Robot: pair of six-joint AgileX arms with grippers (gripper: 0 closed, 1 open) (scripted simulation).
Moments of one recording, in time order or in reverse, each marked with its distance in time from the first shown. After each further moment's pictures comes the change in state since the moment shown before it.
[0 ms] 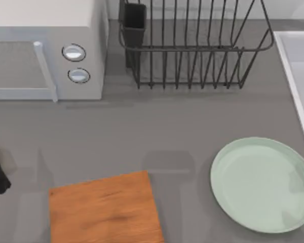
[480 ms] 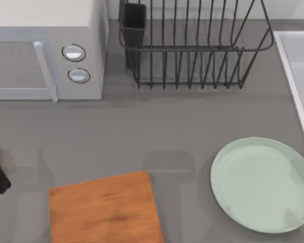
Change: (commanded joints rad) left arm 0.000 0.000 0.000 0.000 0.000 0.000; right arm -0.054 0.294 0.240 -0.171 0.000 -0.051
